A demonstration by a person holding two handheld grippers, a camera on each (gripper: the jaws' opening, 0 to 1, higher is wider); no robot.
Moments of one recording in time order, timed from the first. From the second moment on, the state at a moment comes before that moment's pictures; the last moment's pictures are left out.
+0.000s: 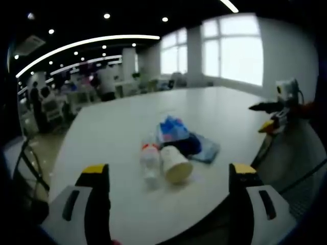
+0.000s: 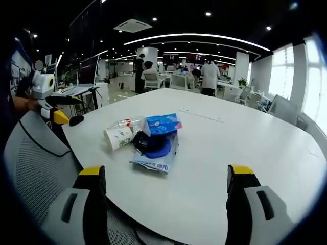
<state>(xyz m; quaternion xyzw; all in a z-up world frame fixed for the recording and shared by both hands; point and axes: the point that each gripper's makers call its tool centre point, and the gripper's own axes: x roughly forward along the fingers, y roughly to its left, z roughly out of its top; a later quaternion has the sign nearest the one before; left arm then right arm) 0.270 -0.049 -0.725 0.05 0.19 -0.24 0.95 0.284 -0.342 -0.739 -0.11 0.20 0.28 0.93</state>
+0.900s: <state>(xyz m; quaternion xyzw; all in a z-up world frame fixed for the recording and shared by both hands) 0.269 -0.049 -0.726 0.06 0.19 -0.23 0.95 0.284 -0.342 -0.738 -0.10 0.20 0.28 0.93</state>
